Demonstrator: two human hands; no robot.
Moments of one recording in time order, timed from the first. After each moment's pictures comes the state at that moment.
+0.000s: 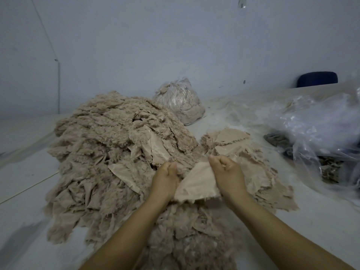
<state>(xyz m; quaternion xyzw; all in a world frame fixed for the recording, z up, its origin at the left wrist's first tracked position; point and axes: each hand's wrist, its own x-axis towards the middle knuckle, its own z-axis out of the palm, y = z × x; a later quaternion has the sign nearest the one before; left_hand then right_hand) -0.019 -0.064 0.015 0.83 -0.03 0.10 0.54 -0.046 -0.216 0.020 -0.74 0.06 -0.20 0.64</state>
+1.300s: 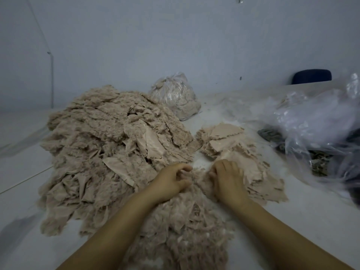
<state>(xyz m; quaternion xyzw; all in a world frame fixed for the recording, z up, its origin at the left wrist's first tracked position) -0.021 -0.060 0.012 0.87 -0.22 -0.07 0.43 -0.046 -0.244 -0.023 -0.95 -0.01 -0.26 0.15</state>
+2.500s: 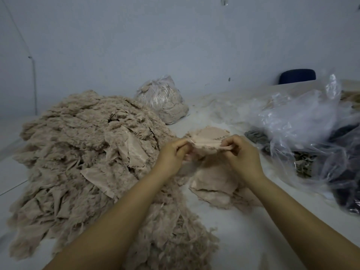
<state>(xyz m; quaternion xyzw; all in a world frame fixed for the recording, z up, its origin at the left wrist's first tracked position) 0.017 -0.129 0.051 0.80 -0.27 0.08 0.53 -0.035 -0.315 0.040 -0.83 0.01 -0.32 0.46</state>
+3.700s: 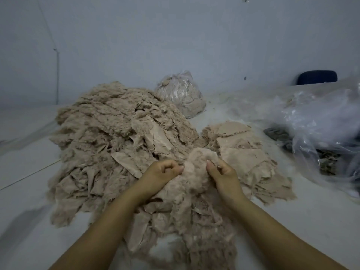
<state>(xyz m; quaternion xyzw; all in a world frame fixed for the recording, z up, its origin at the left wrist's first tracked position) -0.031 -0.020 0.020 0.78 -0.24 -0.04 0.57 -0.069 -0.205 -0.004 -0.66 -0.01 -0.11 0.75</state>
